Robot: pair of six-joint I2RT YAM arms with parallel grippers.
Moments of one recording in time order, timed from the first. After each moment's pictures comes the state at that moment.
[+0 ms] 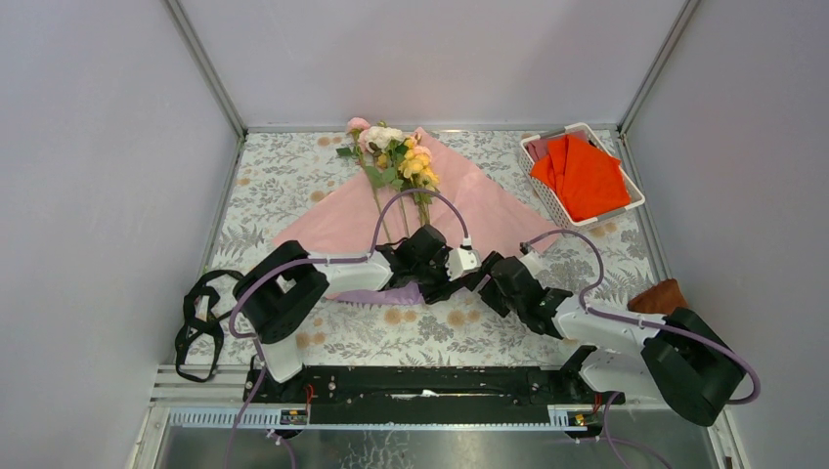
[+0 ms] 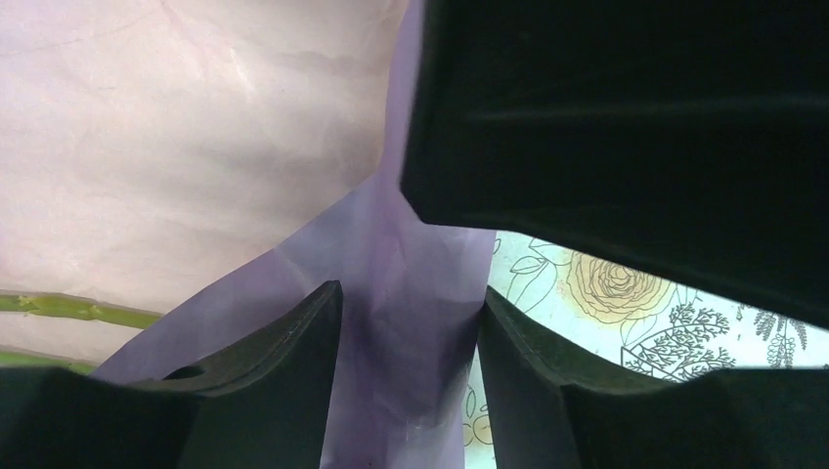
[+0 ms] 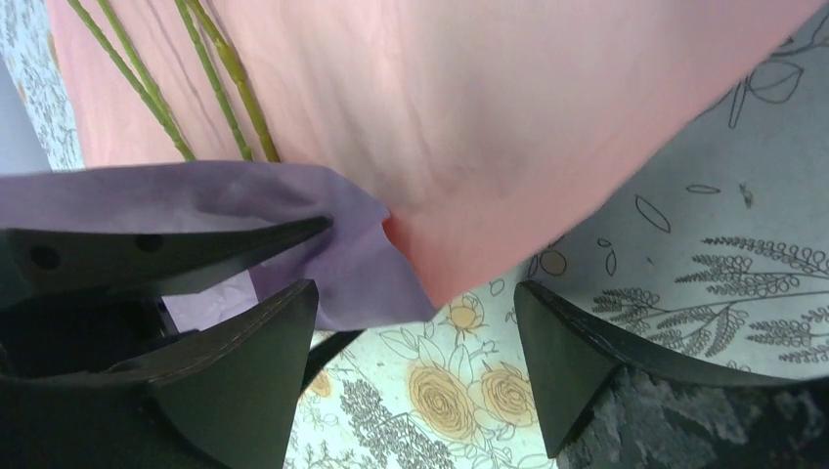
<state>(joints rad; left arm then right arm) -0.86 1.78 0.94 -0.04 0.33 0.34 0.76 1.16 0.35 0.02 0.23 1.27</state>
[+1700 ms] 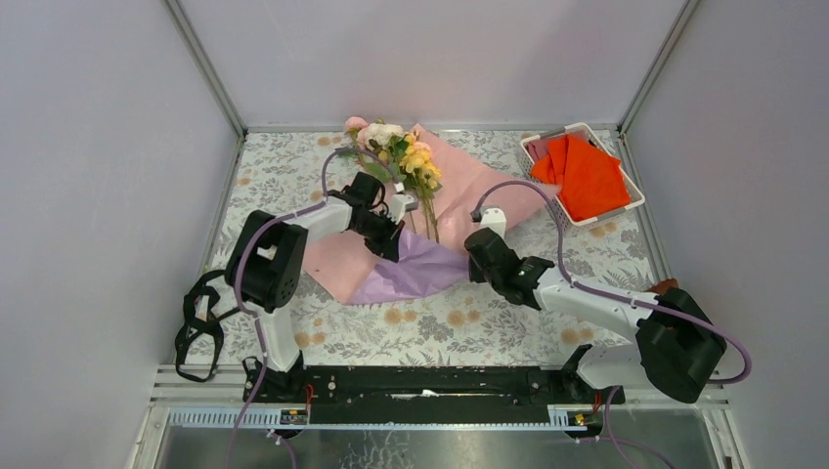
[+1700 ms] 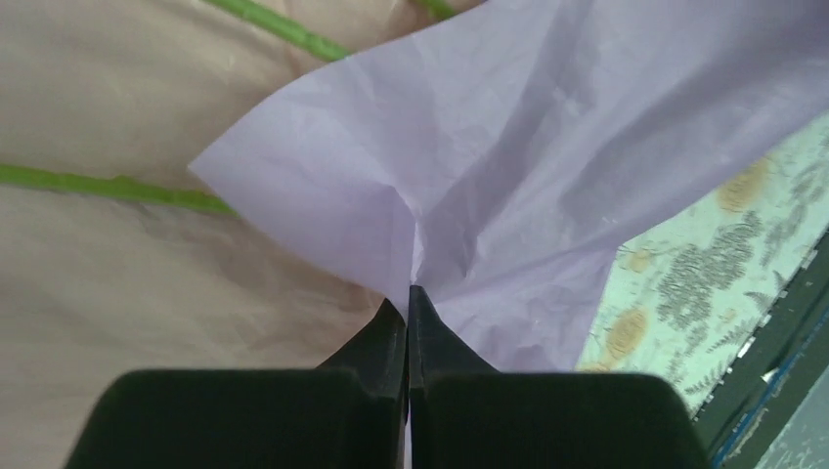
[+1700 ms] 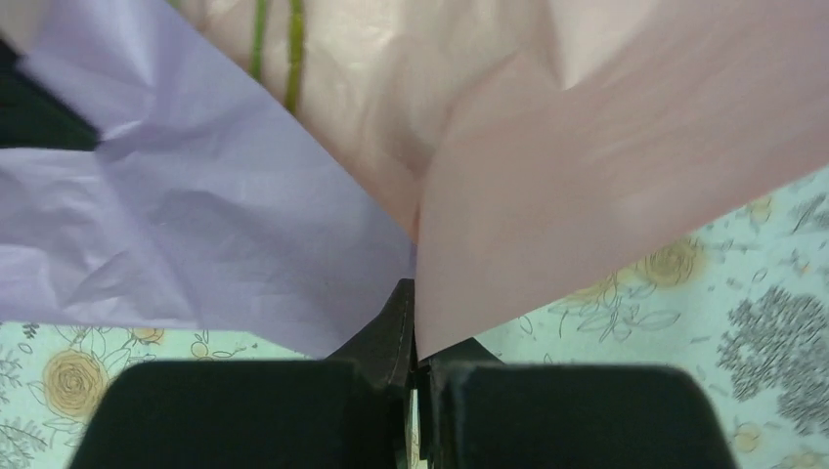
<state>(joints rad) -0.36 1.85 1.16 -0.50 0.63 0.32 0.81 1.29 0.67 -0.20 0.41 0.57</state>
